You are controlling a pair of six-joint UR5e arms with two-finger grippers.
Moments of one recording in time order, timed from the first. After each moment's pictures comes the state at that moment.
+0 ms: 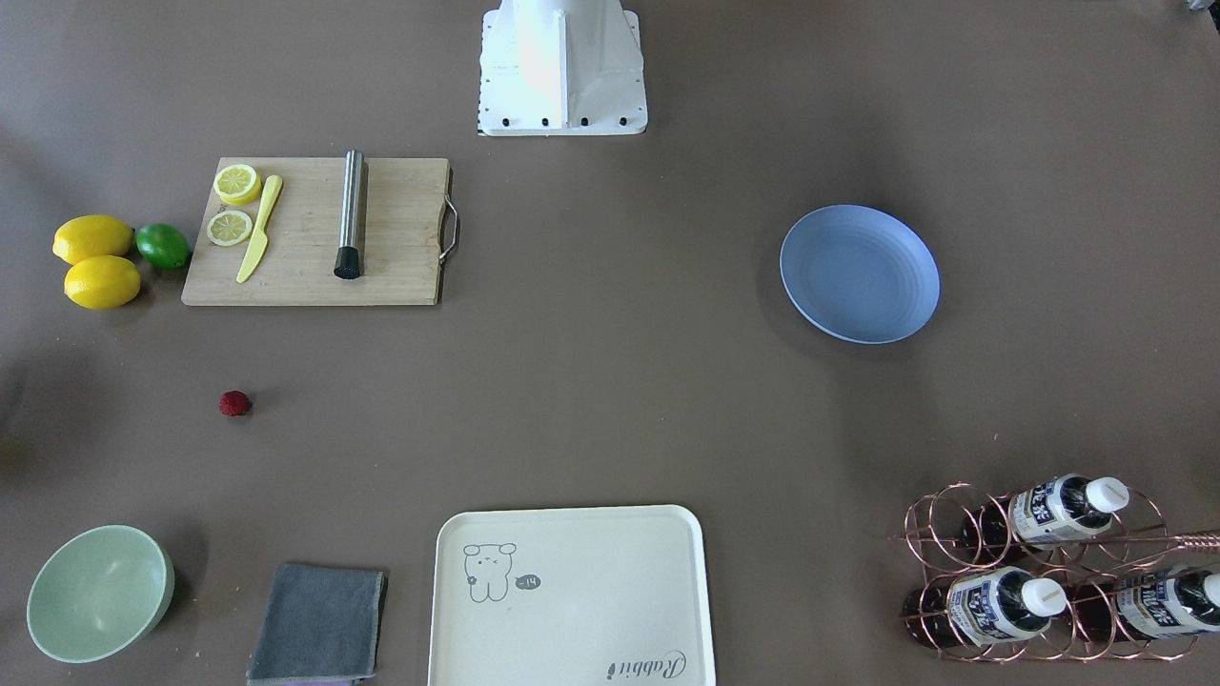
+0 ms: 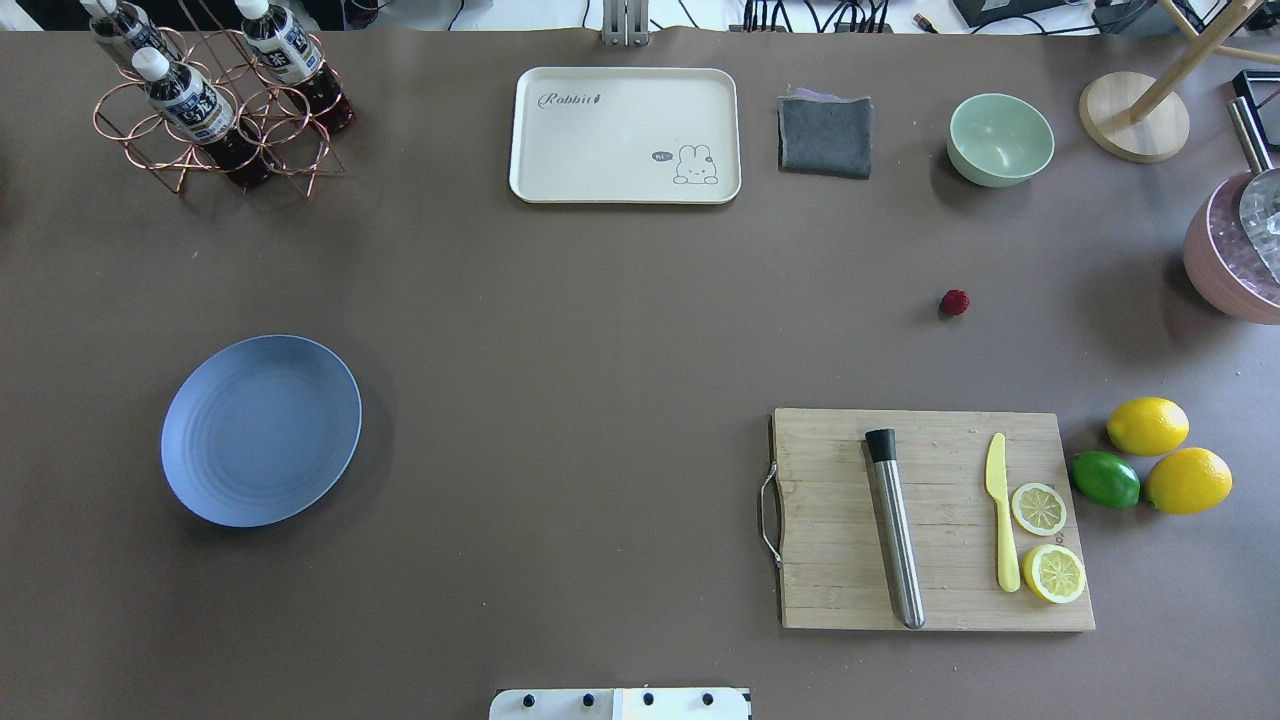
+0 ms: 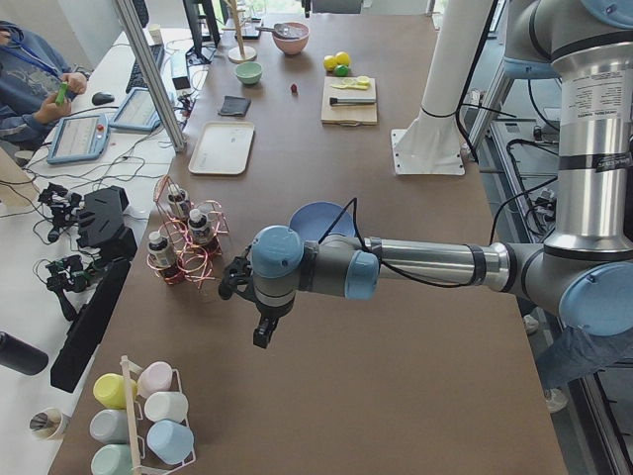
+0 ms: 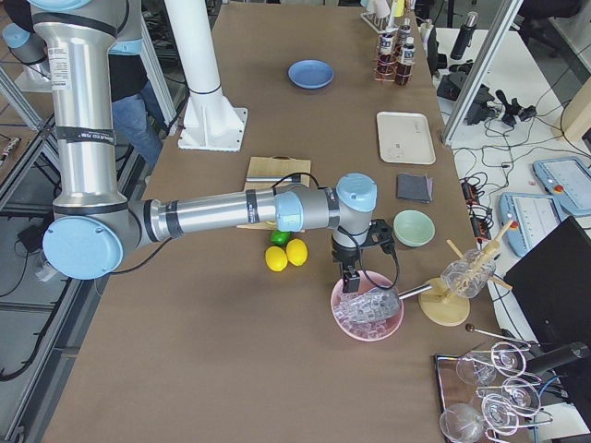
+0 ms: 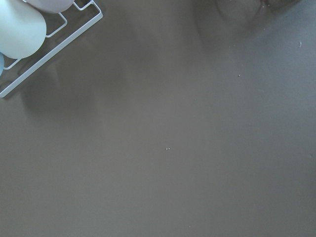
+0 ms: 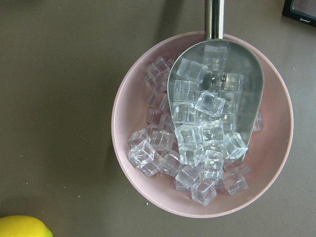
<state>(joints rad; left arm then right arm) -1.63 -1.52 -1.68 -1.69 -2.41 0.24 1.43 -1.55 1.72 -1.60 2.22 -0.06</state>
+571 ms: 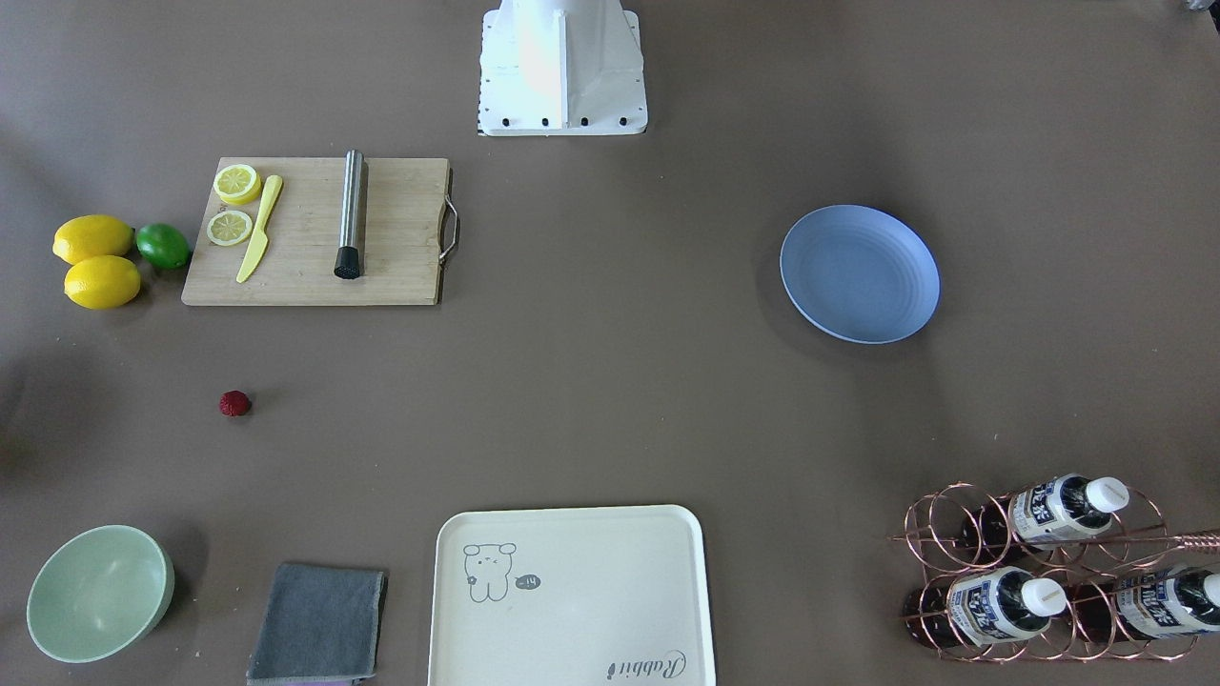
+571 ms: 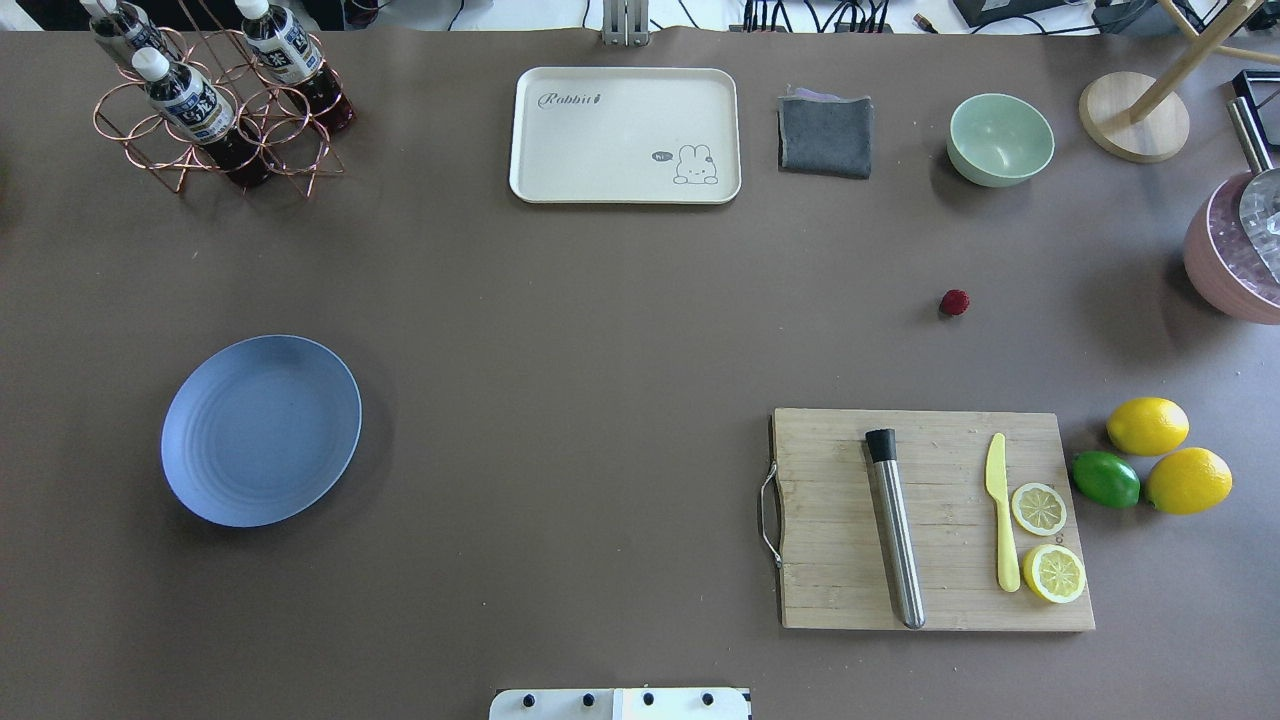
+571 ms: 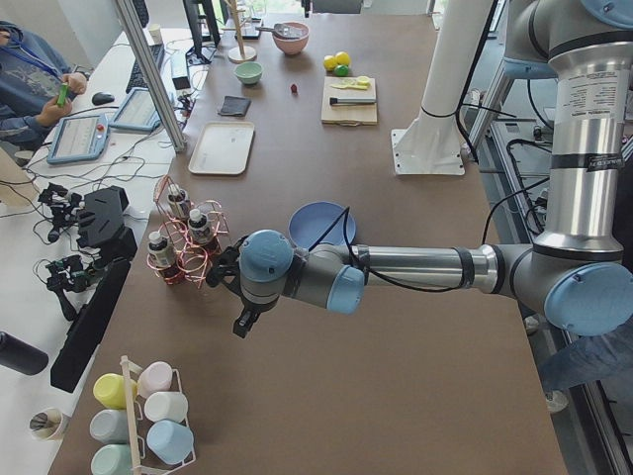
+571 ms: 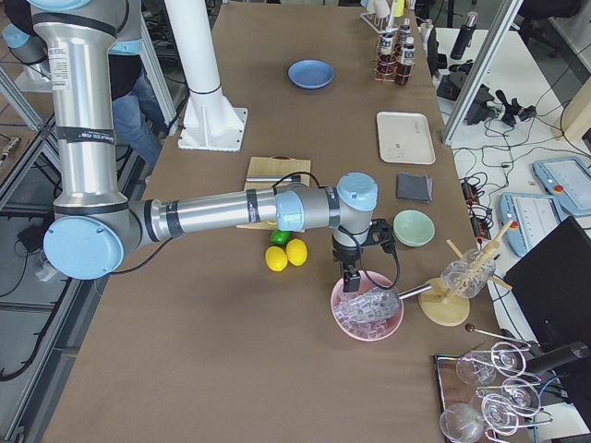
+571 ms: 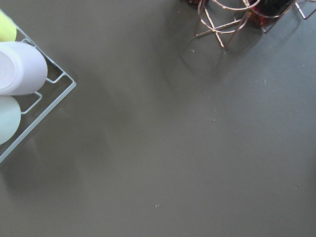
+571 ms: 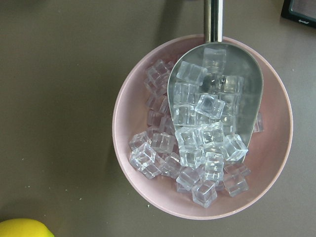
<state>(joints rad) -1.62 -1.55 -1.60 -1.90 -2.51 0.23 1.43 -1.54 1.72 -1.61 2.22 -0.03</state>
